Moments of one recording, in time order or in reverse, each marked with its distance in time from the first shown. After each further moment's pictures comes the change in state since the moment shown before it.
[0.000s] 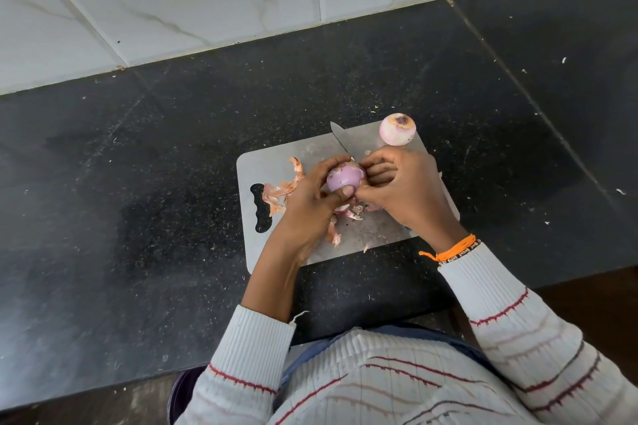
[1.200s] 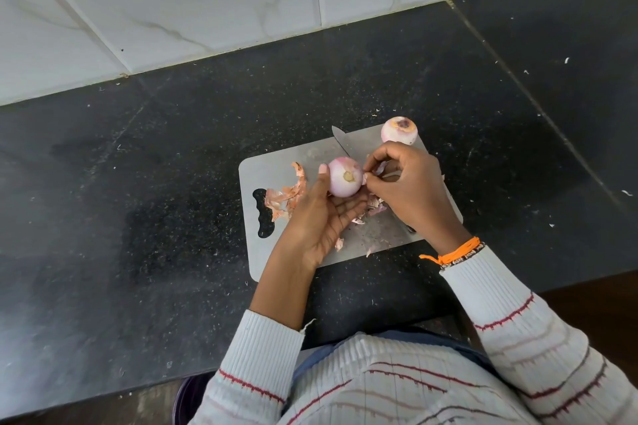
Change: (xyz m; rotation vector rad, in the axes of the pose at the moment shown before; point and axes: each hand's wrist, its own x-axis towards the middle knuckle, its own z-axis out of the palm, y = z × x) left_hand 0.003 0.004 0.011 -0.538 0.111 -0.297; right_hand 0.006 0.004 0.002 0.036 0.083 -0.022
